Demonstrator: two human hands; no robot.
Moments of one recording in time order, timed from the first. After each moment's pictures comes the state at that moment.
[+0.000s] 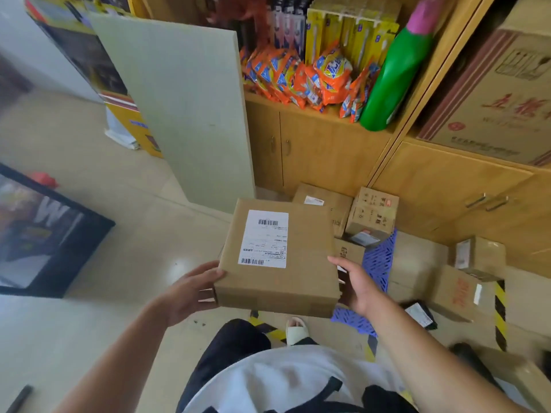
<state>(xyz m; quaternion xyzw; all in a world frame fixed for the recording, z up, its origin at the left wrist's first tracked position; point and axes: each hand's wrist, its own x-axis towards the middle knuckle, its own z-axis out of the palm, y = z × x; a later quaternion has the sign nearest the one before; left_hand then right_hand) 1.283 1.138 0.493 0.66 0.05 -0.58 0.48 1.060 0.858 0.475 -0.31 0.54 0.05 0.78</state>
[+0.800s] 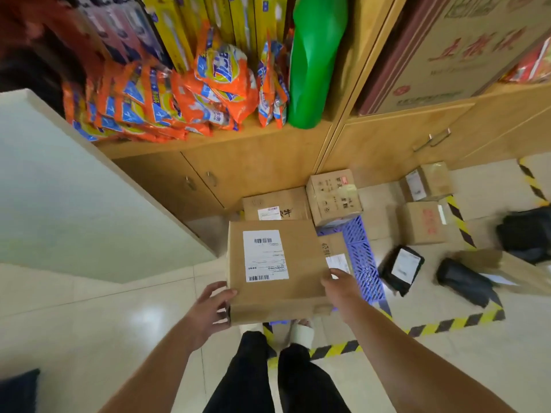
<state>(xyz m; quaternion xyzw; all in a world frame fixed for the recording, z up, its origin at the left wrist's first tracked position) 1.480 0.894 0.373 0.69 0.03 -0.67 0.28 1.209 0.774 0.351 -0.34 0.79 0.00 0.52</state>
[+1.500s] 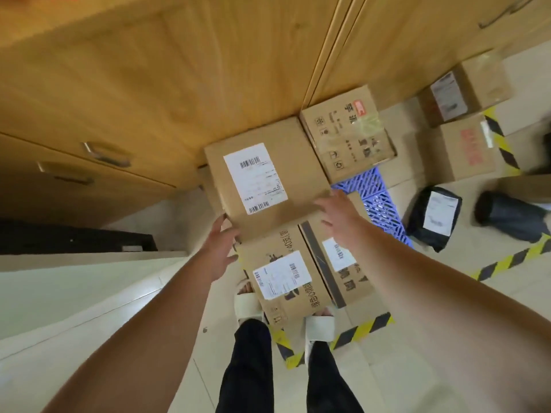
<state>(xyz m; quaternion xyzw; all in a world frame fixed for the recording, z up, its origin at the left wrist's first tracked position) 1.479 0.685 0.061 0.70 -0.01 -0.67 0.23 1.248 0.607 0.092 -0.18 0.77 -0.11 0.61</state>
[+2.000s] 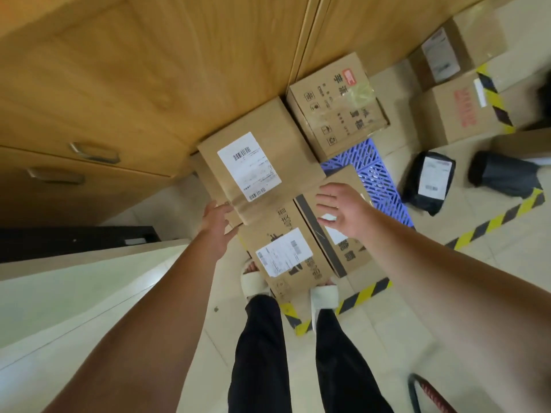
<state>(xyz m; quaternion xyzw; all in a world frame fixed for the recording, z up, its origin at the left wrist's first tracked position) 1.484 0.670 0.054 0.74 0.04 -0.63 0.25 1.234 0.630 0.114 -0.02 0.73 -0.16 0.67</state>
